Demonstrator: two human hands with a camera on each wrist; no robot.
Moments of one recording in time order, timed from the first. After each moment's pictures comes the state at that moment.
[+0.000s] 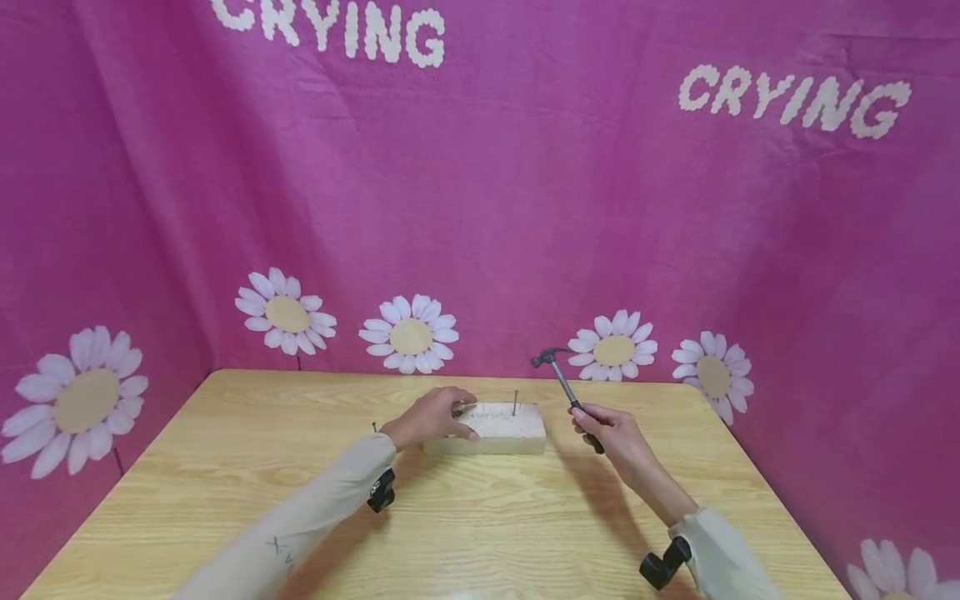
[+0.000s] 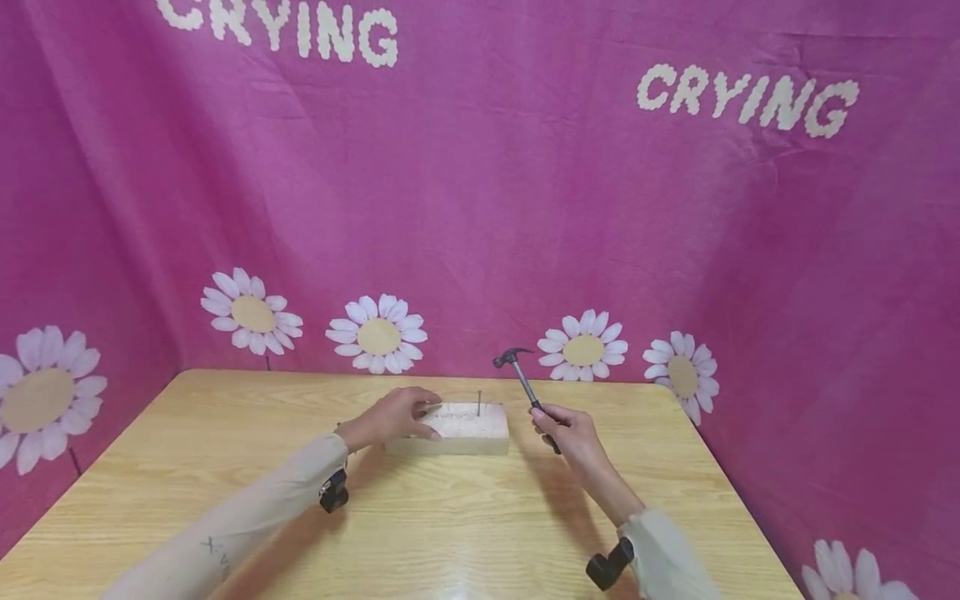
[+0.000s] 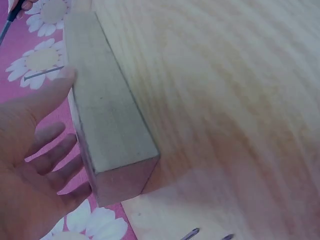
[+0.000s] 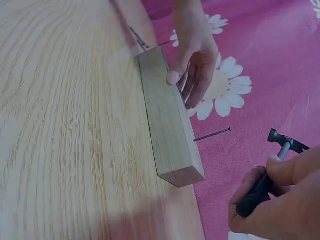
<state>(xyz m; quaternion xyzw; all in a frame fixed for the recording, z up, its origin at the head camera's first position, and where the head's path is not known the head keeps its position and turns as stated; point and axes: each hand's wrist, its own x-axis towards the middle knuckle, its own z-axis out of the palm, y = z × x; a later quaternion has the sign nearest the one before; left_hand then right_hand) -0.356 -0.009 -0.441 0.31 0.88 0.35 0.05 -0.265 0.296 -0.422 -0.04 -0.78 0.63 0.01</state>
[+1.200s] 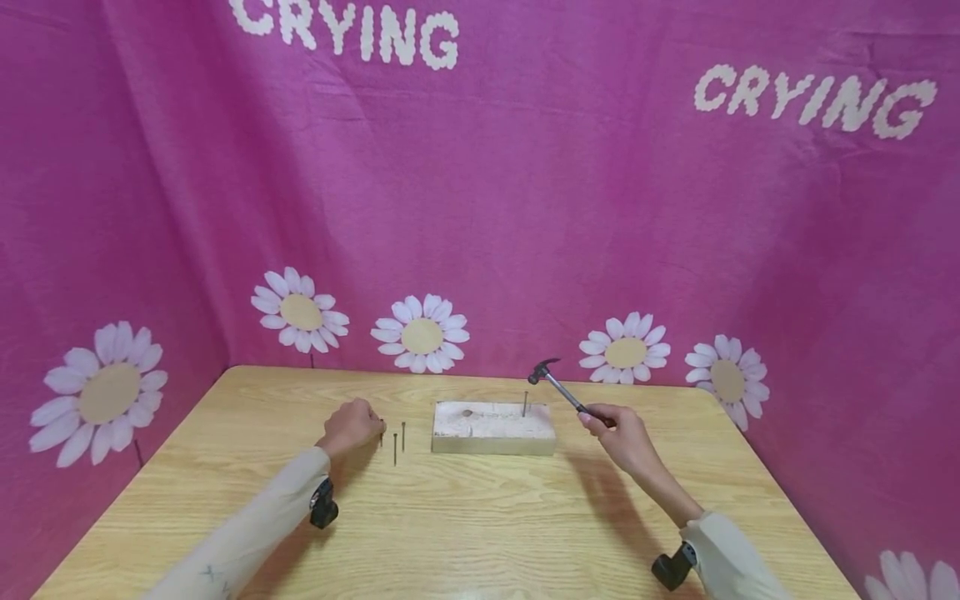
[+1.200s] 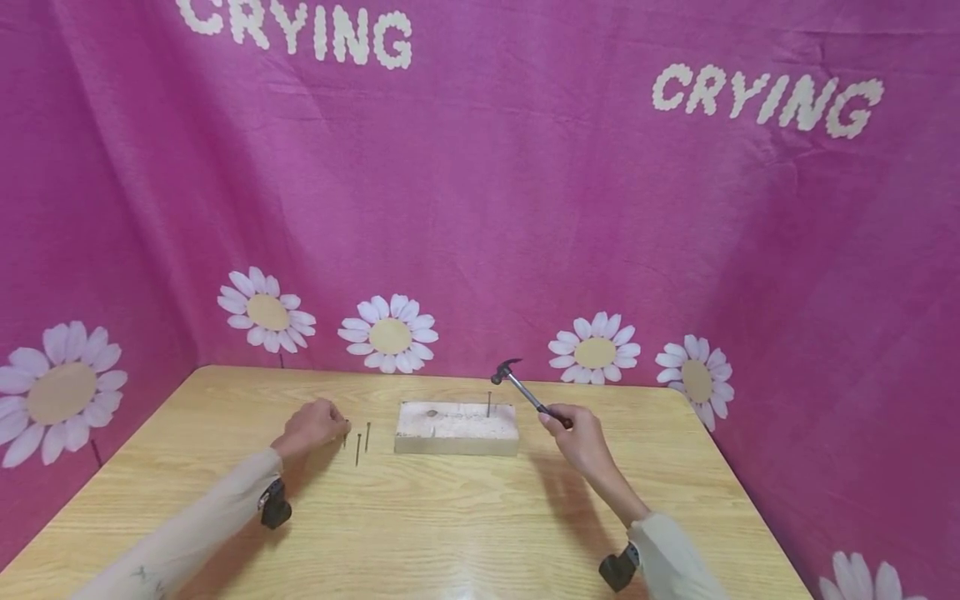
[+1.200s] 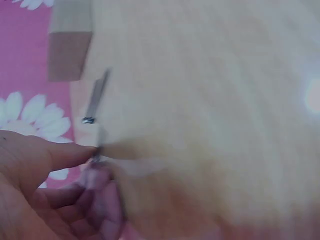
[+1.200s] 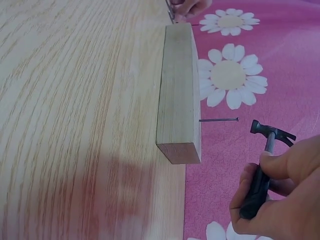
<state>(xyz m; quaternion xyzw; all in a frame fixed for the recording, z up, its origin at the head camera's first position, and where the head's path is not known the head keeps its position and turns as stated) -0.341 -0.127 -0.458 0.04 0.96 0.29 0.00 -0.267 0.295 -0.419 0.07 -0.90 0.42 0.12</state>
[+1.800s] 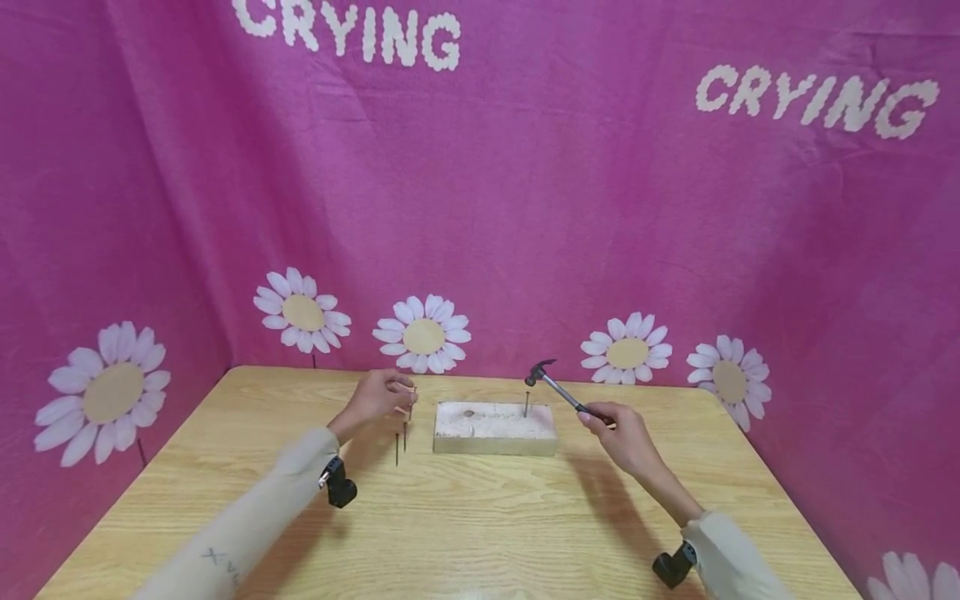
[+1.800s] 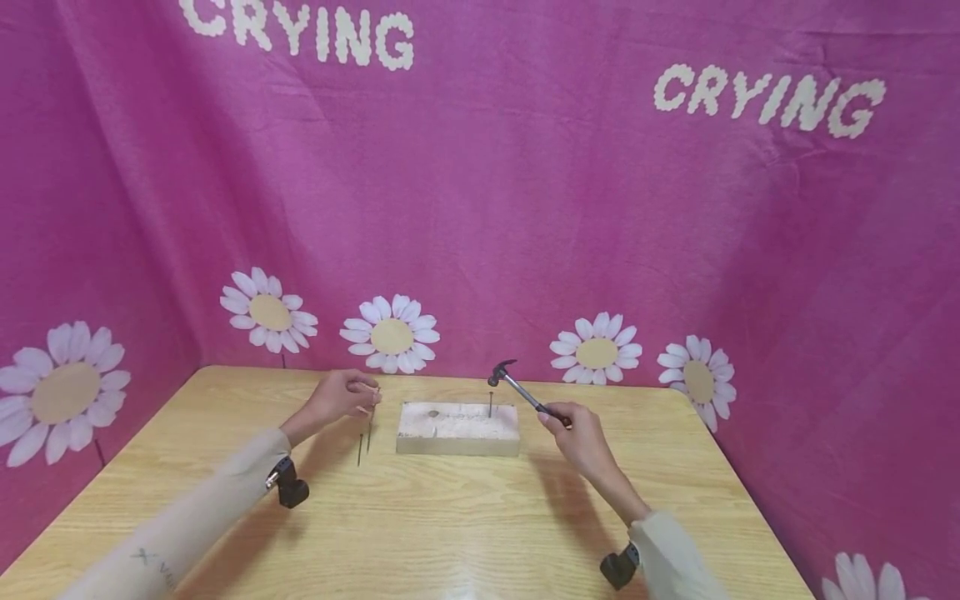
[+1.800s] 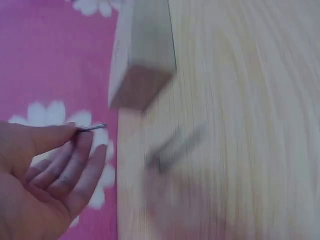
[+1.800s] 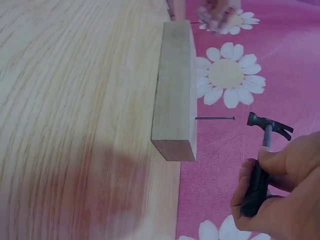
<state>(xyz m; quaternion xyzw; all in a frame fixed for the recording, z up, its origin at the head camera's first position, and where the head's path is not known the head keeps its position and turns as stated) -0.359 -0.100 -0.430 0.13 0.83 0.55 0.02 -0.269 0.293 -0.419 0.10 -0.90 0.39 0.15</state>
